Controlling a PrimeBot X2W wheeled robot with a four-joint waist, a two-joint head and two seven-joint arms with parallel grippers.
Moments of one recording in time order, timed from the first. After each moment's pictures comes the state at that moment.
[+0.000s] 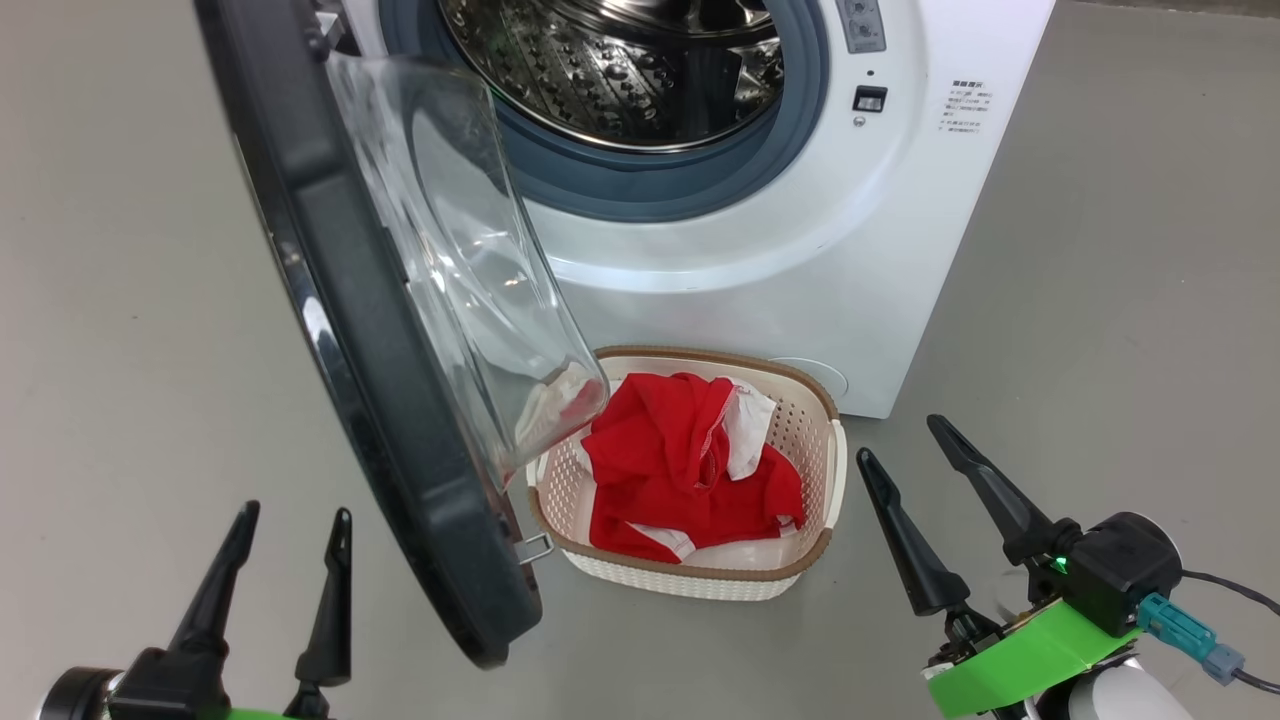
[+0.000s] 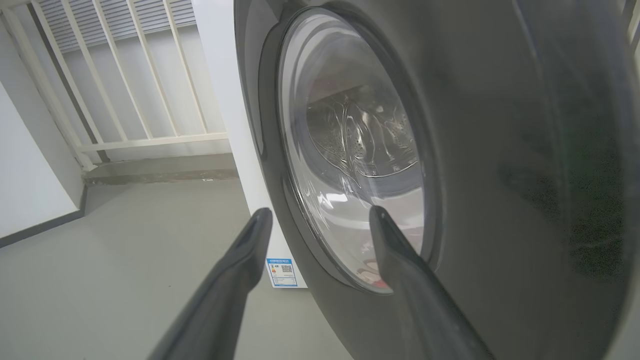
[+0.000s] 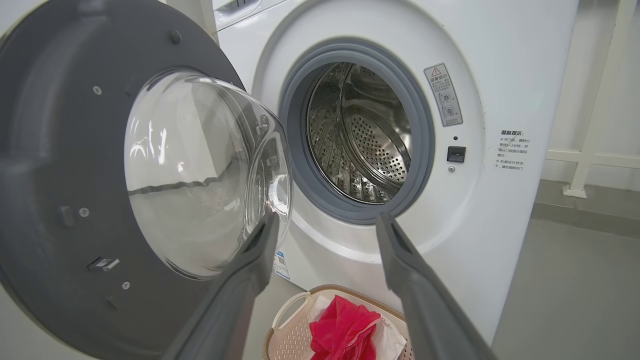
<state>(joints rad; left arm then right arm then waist) -0.02 0.13 0.02 0.07 -0.12 -0.08 -0.25 -0.09 -0.18 0.25 0.08 0.37 0.12 -0.26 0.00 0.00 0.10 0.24</state>
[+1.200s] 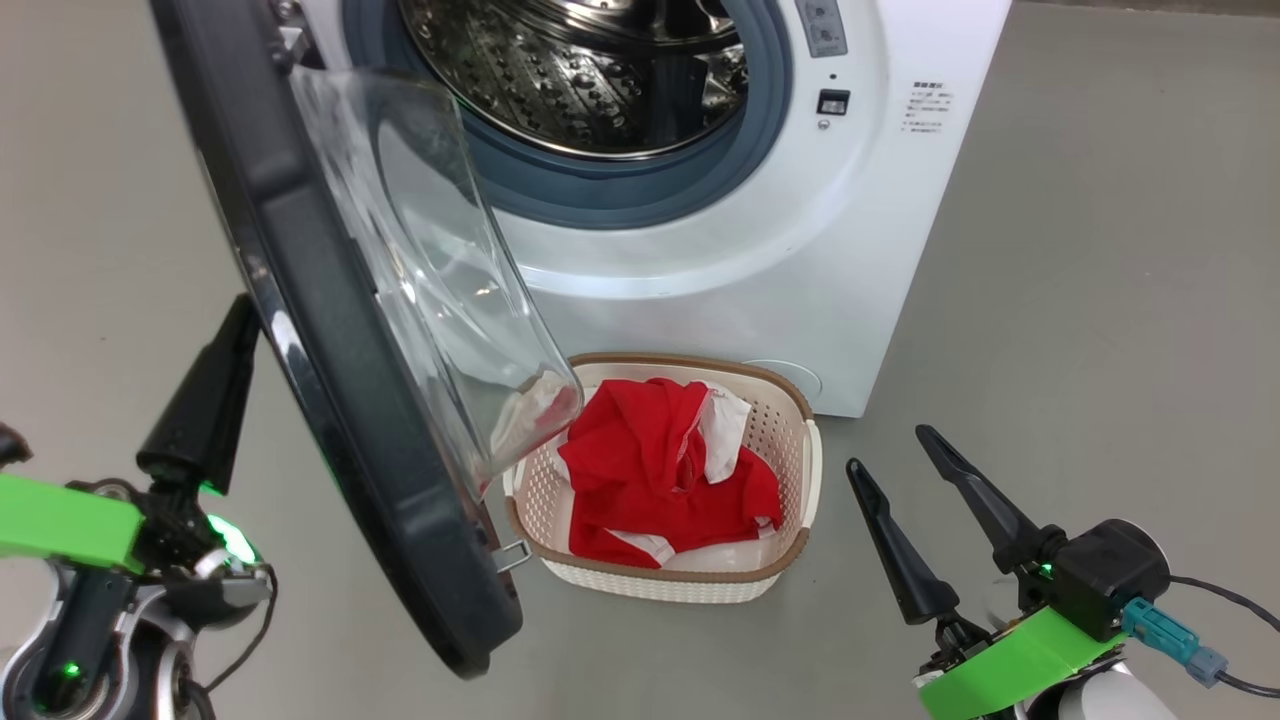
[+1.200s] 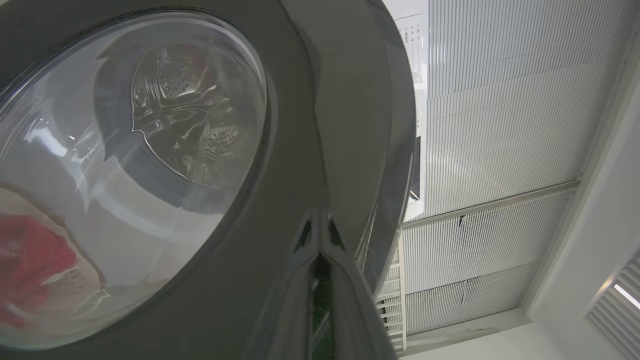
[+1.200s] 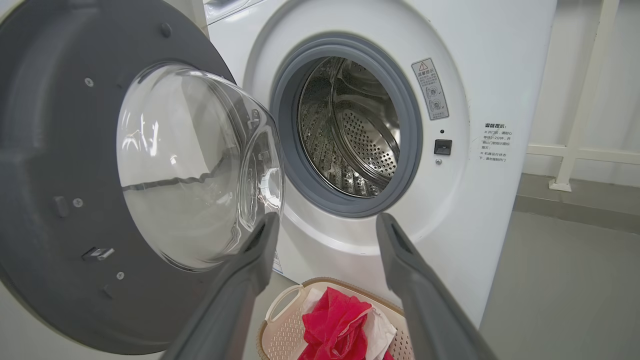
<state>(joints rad) -0.28 0.03 0.19 -0.23 -1.53 0.29 0.34 -0.09 -0.18 0.27 0.09 0.37 0.12 -0.26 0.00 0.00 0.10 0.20</state>
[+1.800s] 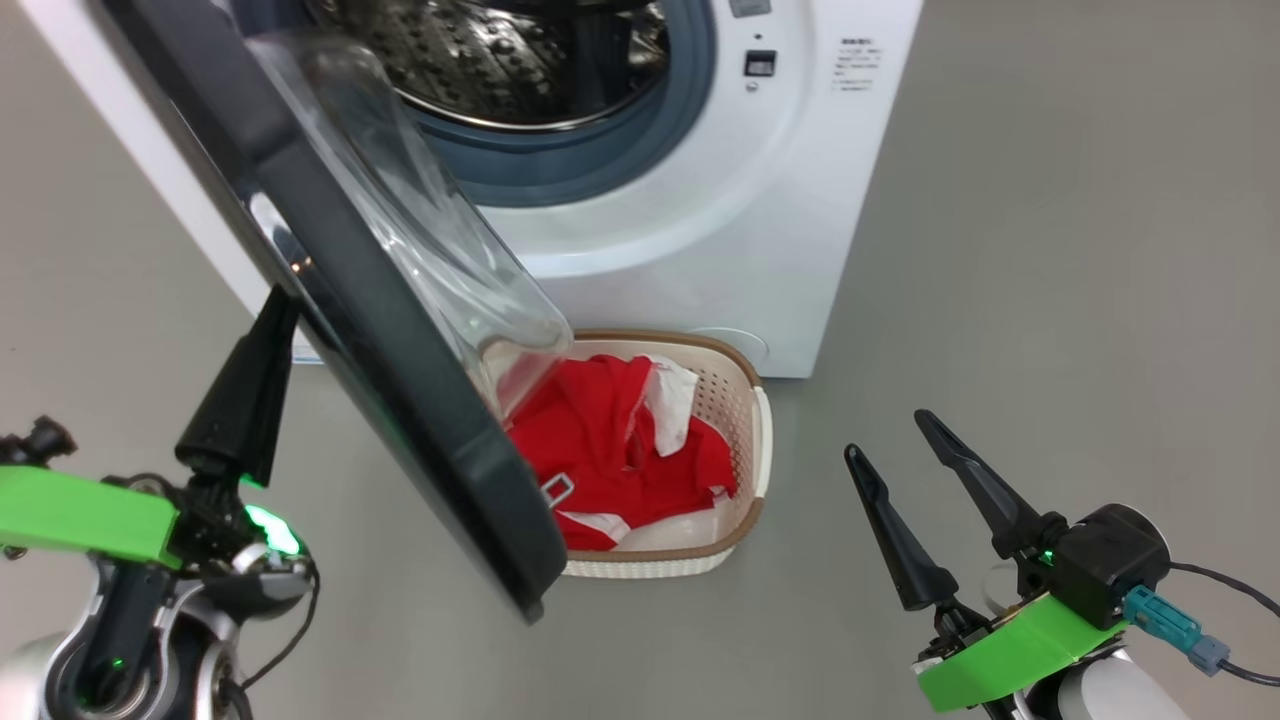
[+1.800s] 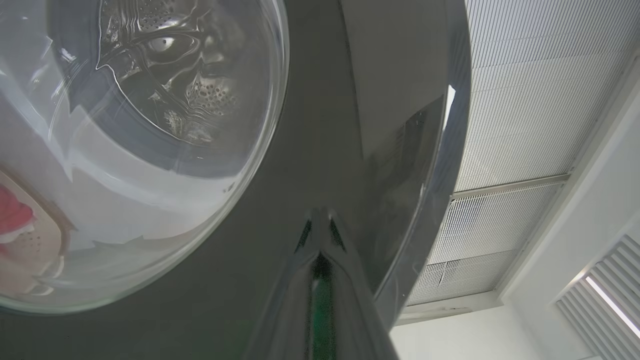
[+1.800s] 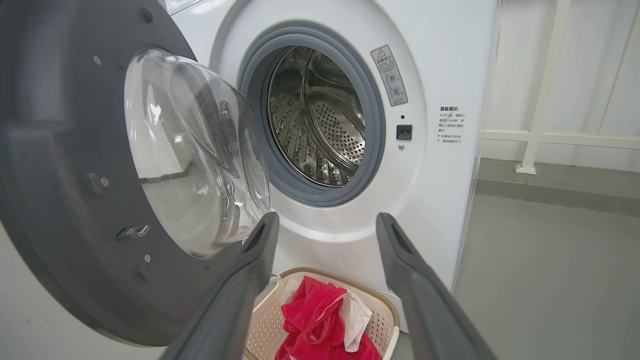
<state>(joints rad) -0.29 0.03 0.12 -0.25 -1.60 0.30 0.29 -0.11 -0.18 0.27 0.09 0.37 0.12 -0.26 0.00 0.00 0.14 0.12</state>
